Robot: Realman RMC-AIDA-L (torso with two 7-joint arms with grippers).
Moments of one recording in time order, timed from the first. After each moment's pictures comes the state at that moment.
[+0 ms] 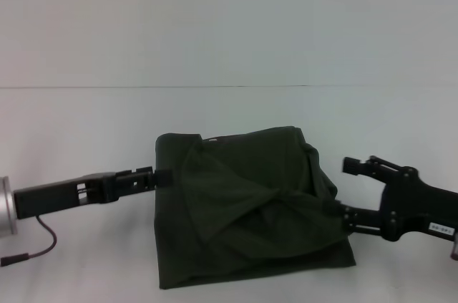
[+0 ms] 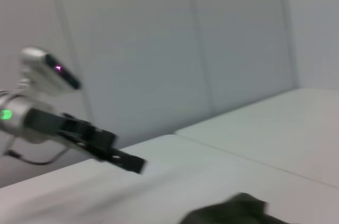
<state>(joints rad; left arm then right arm) -0.53 -2.03 0.59 0.58 1.96 1.61 -1.88 0.33 2.09 -0.88 -0.72 -1.66 -1.50 1.24</state>
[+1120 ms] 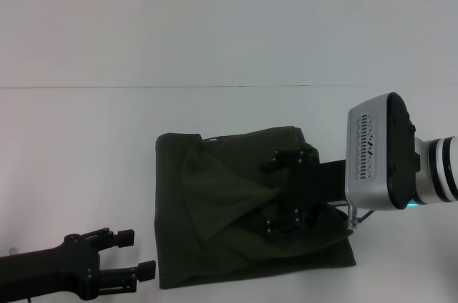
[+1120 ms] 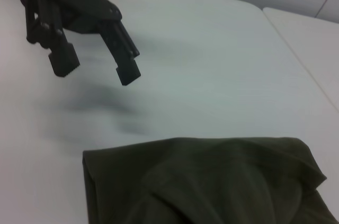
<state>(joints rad) -0.39 -2.04 0.62 0.58 2.05 1.62 -1.41 0.51 2.10 -1.42 -1.05 -2.03 -1.10 1.42</state>
